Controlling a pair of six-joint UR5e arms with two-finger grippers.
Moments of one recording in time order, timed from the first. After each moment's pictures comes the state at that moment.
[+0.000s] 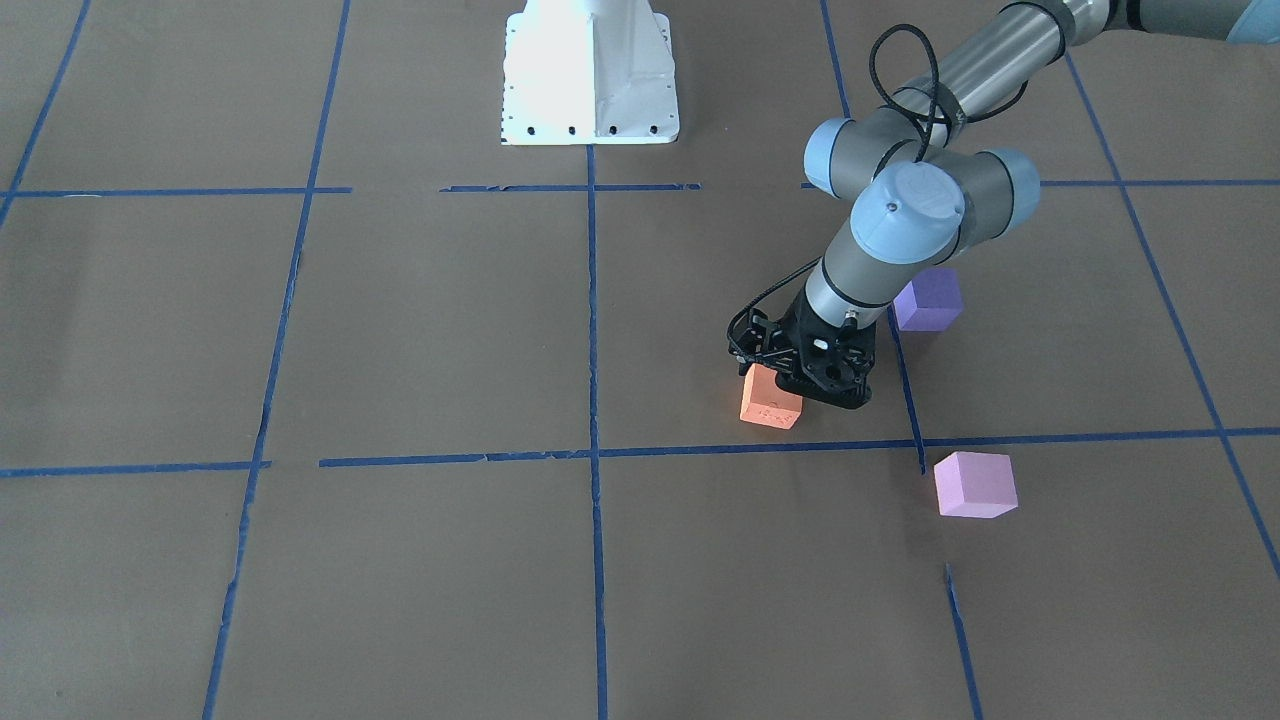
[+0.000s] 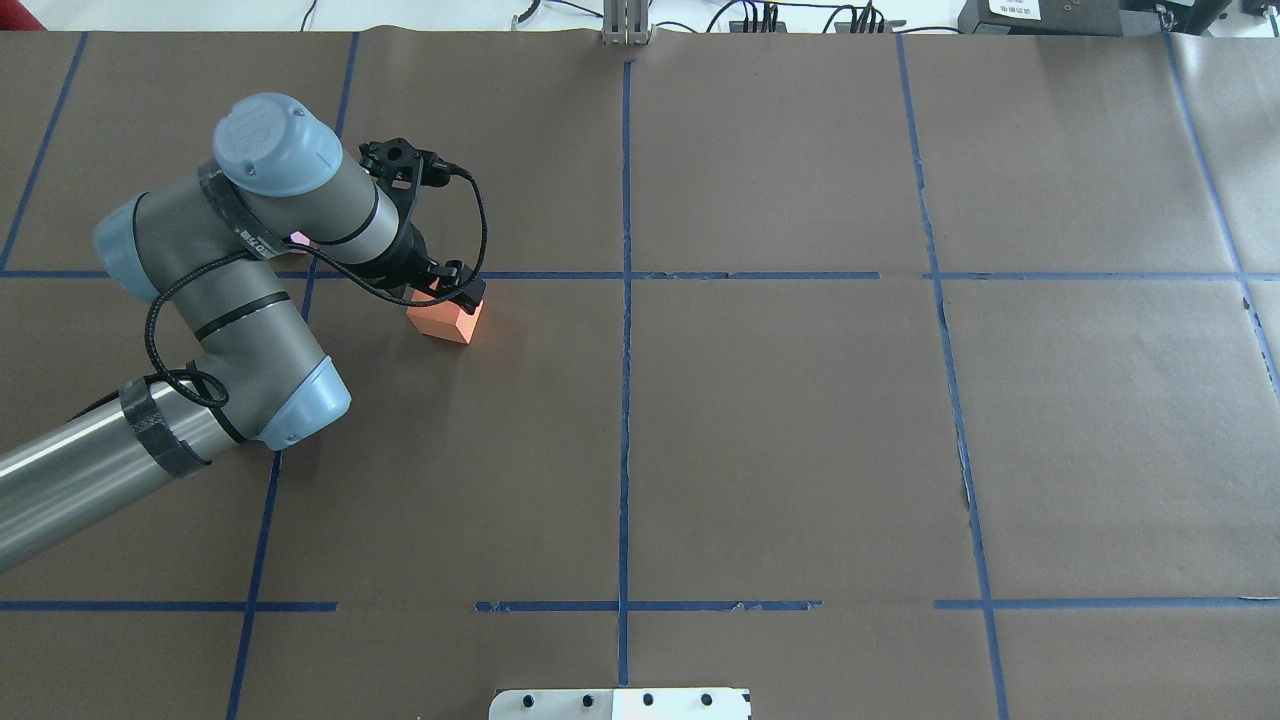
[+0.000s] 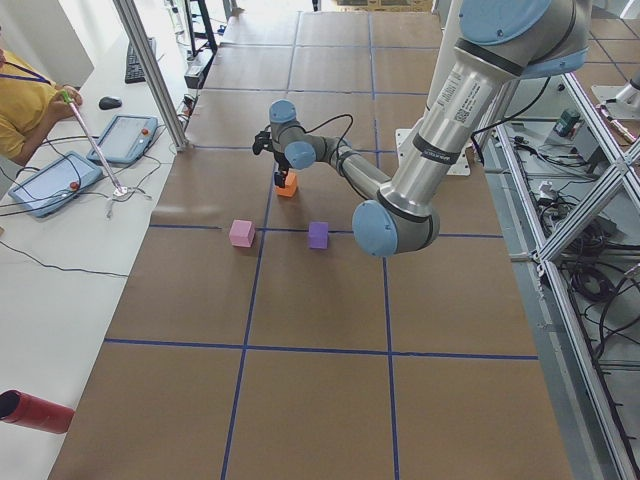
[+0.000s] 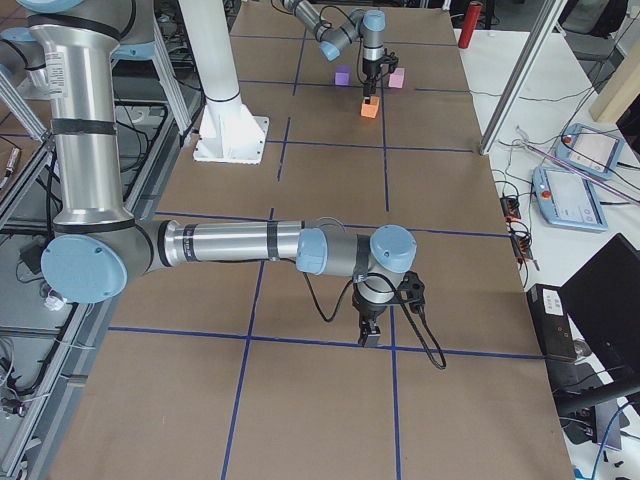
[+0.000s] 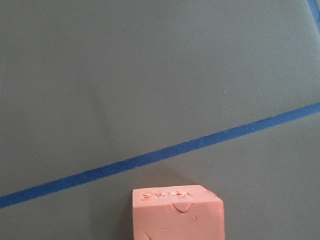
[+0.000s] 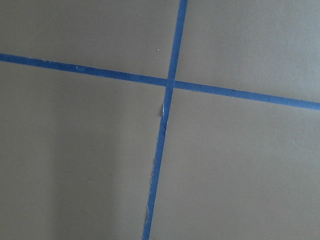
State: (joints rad) left arm -0.74 -2.14 -1.49 -1.90 -2.08 -0.83; right arm 1.53 -1.54 1.61 -1.72 2.29 -0.16
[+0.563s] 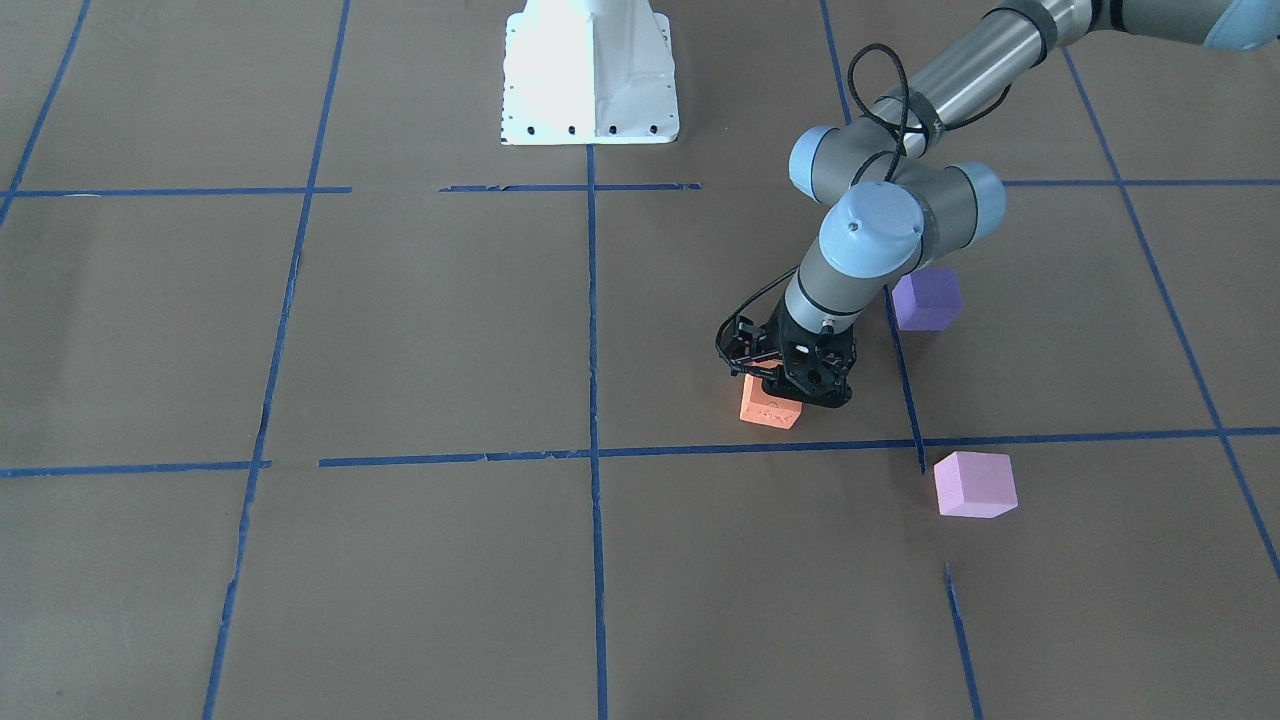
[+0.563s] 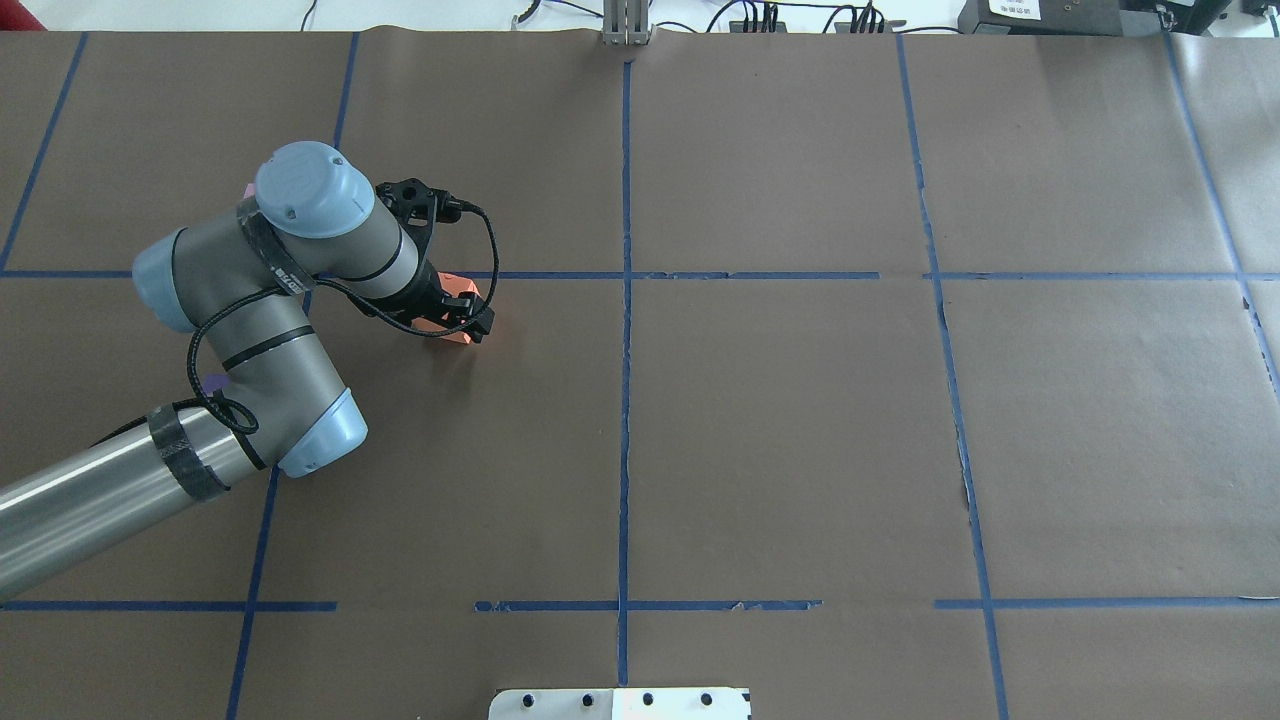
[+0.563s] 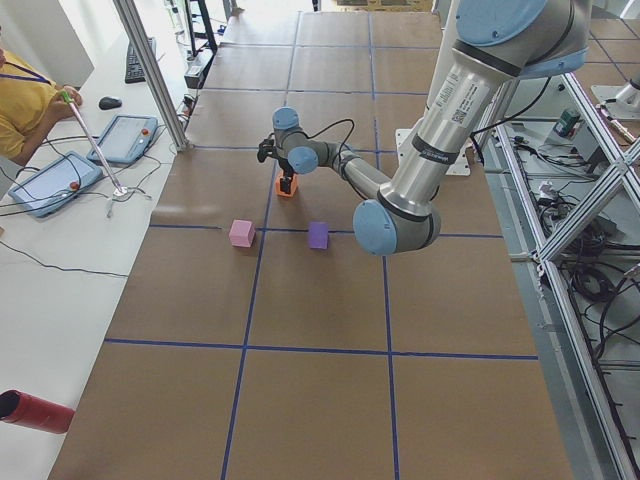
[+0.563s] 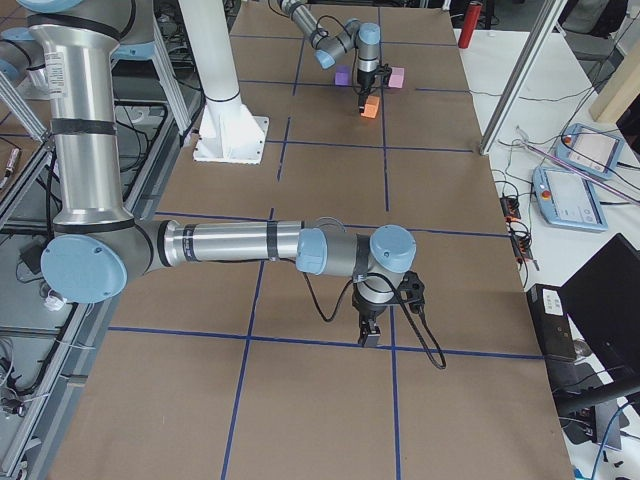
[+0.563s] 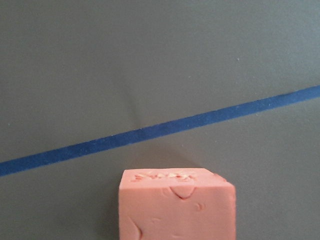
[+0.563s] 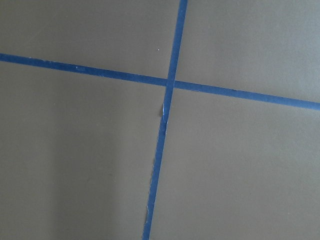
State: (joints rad) left arm -0.69 -2.14 -1.45 -1.91 -2.04 -0.90; right arm 1.53 -1.54 1.61 -1.72 2.29 -0.16
